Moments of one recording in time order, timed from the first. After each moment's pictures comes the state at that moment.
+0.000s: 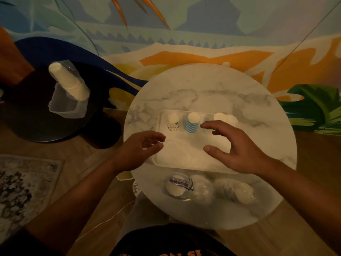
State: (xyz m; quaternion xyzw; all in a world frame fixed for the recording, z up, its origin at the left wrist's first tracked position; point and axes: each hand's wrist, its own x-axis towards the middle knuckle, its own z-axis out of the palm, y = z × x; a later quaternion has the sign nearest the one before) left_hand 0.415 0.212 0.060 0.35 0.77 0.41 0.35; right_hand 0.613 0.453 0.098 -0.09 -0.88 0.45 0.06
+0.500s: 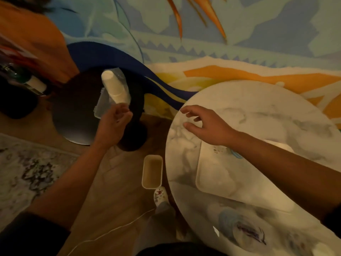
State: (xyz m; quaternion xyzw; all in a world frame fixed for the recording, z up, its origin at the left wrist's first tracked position) left_hand 0.192 0.089 0.042 0.14 0.86 0.47 0.15; right_hand 0.346 0.377 0.058 -0.05 -0.90 0.44 -0.01
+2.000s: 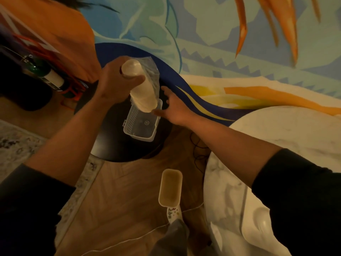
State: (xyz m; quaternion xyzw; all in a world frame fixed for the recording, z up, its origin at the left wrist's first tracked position) left_hand -0.073 0.054 0.069 0.23 0.90 0.38 0.03; right_hand 0.030 0.237 -0.009 -0.10 -0.86 0.50 -0.09
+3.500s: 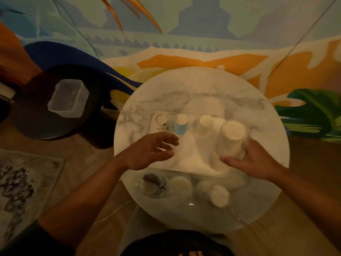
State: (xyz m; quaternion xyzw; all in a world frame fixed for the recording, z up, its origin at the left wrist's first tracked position) left_hand 0.463 0.270 0.075 0.37 0.71 0.40 0.45; right_hand 0.686 0.549 0.044 -0.22 -0.87 0.43 -0.03
